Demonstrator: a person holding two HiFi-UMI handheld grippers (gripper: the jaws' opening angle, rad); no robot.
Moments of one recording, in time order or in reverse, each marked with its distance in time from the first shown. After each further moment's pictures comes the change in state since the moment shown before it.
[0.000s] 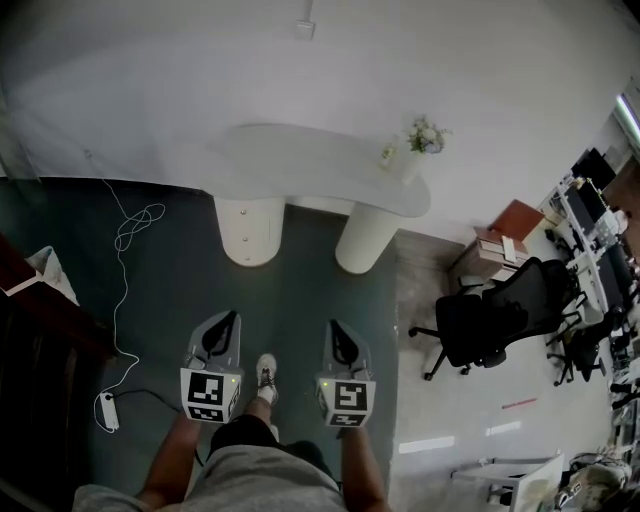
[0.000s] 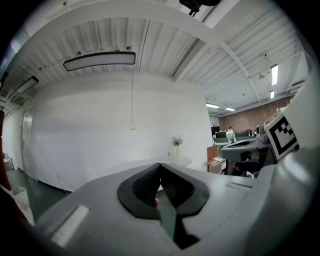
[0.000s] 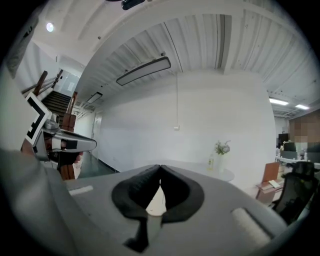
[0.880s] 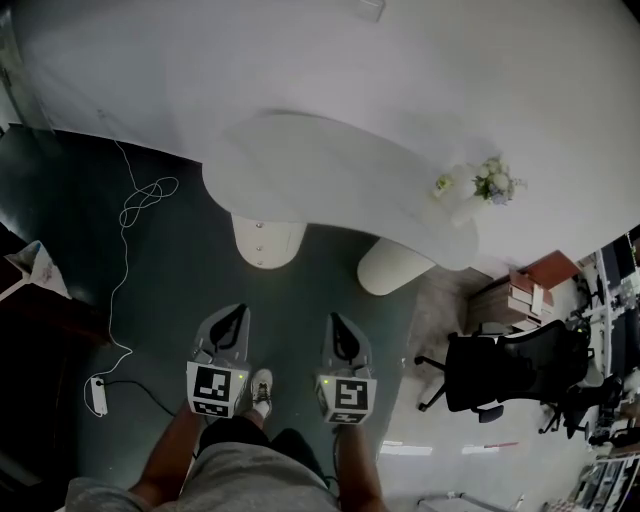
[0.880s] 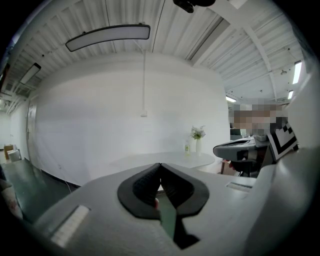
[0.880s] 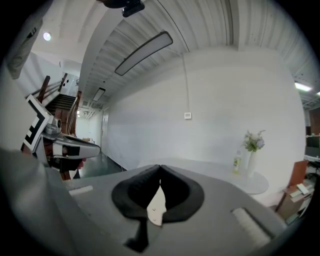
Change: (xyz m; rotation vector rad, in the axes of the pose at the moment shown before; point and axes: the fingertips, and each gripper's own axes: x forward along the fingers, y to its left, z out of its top) left arm 0.239 0.117 -0.027 -0.064 0.097 0.091; right arm 0.289 -0.038 -0.001 -0.003 0.059 0.161
